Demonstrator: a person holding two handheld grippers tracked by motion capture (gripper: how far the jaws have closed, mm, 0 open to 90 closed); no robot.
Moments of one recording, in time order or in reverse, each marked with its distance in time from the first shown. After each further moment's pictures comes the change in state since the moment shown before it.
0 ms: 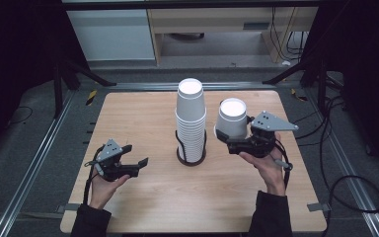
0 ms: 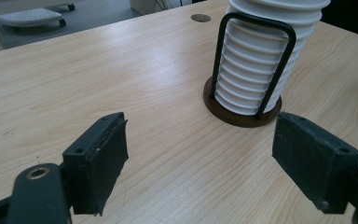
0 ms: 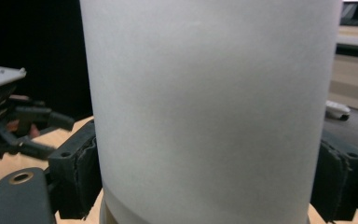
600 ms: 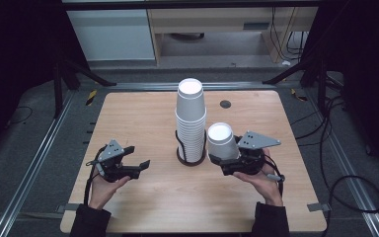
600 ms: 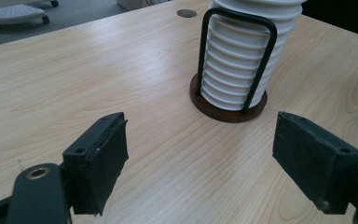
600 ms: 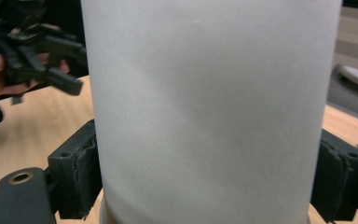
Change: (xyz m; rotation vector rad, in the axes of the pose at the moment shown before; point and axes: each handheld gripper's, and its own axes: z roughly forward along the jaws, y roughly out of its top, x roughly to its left) left arm -0.003 0.002 0.001 0.021 -0.056 0.017; right arm 0.019 -0.047 0.010 0.139 0.130 -0.047
